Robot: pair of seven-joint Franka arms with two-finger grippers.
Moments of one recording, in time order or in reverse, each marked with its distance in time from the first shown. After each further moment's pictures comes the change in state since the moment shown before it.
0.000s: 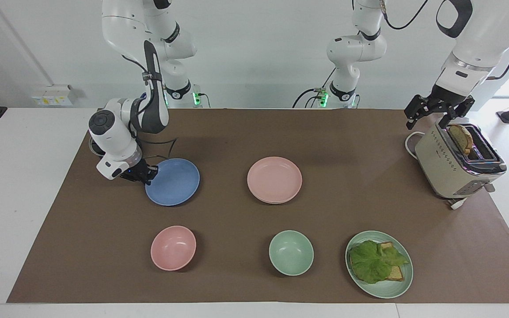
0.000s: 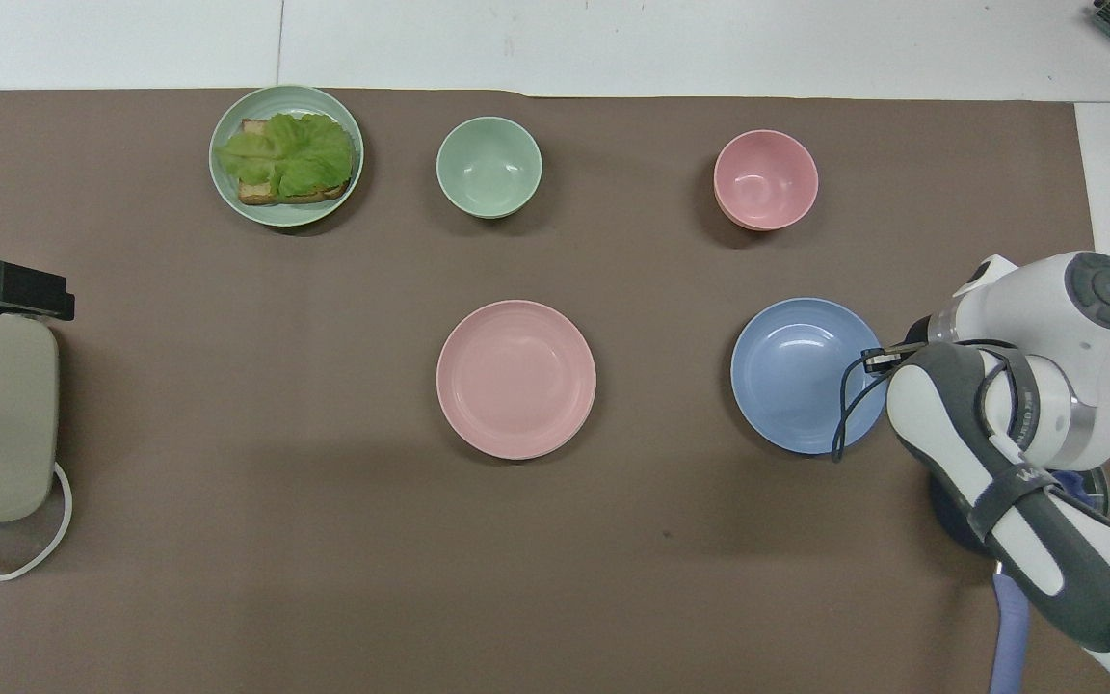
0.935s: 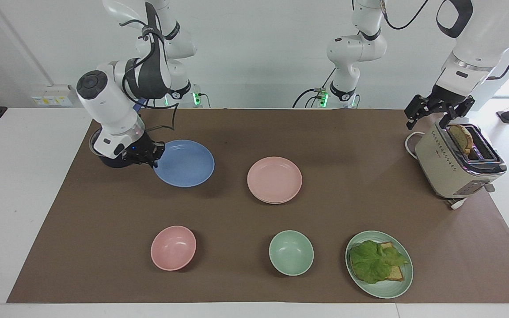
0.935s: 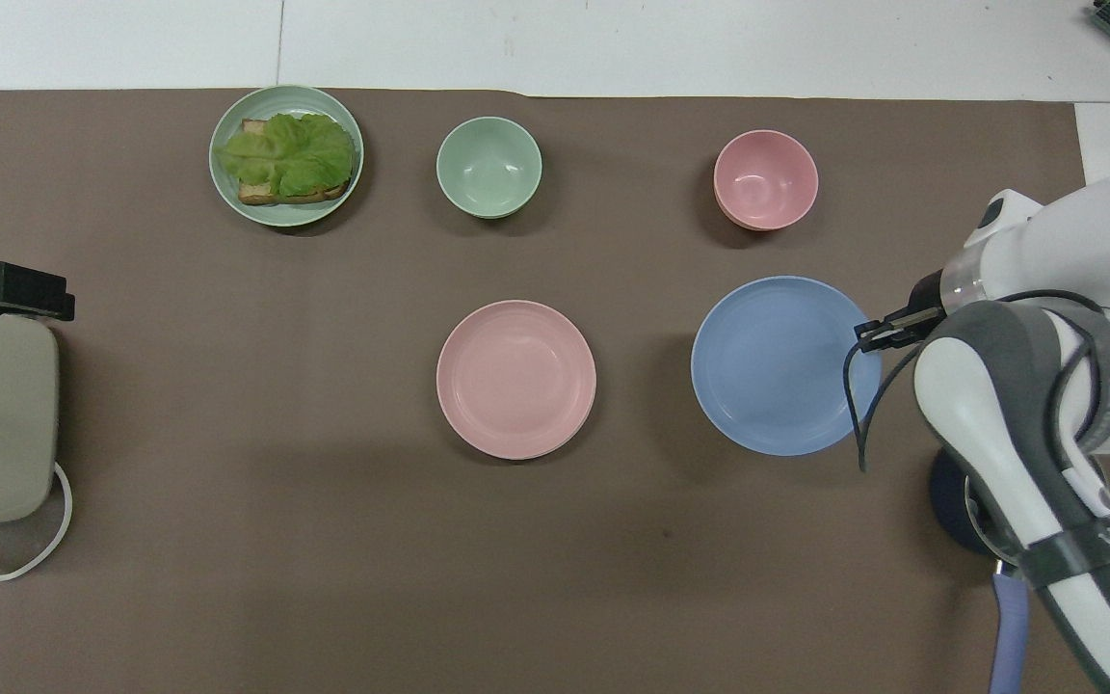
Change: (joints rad) left arm 0.000 0.000 0.000 0.000 0.000 -0.001 0.000; right arm 0.094 -0.110 0.050 0.198 0.031 -0.294 0.002
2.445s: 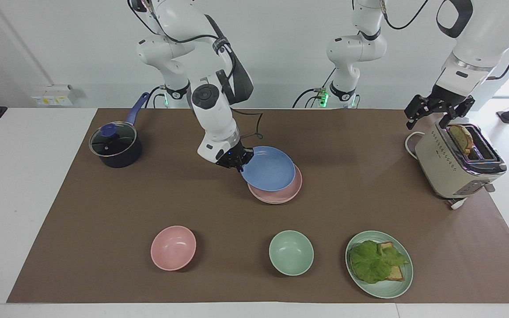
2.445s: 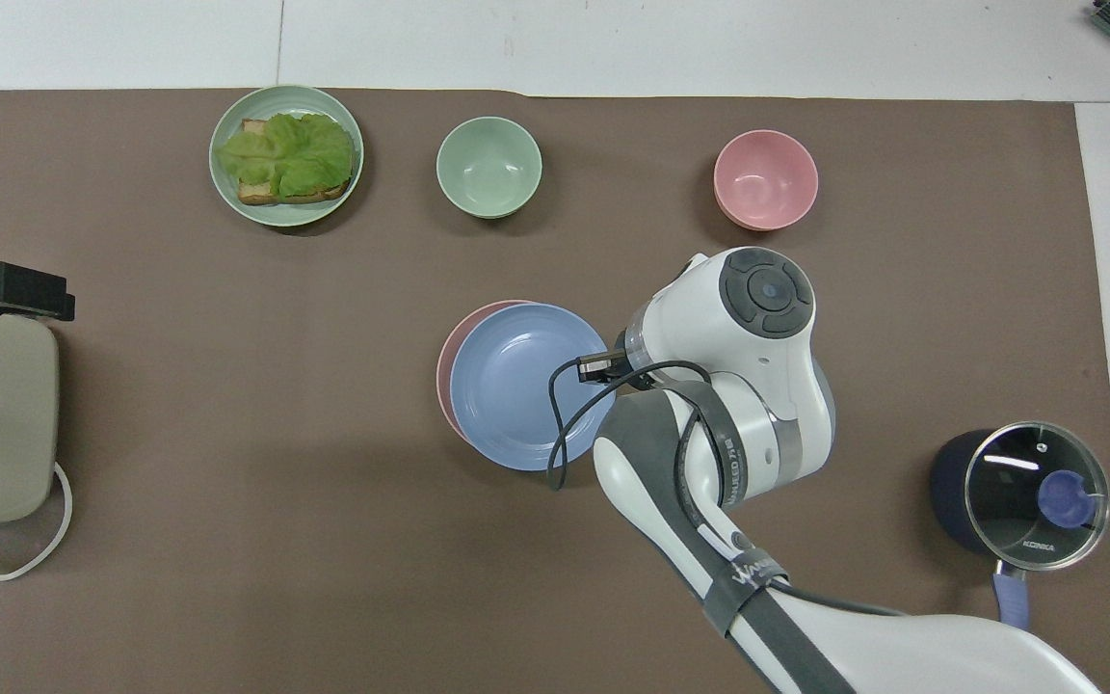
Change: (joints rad) left arm 0.000 0.000 0.000 0.000 0.000 -0.001 0.000; right arm 0.363 0.179 0.010 0.020 0.189 0.231 0.375
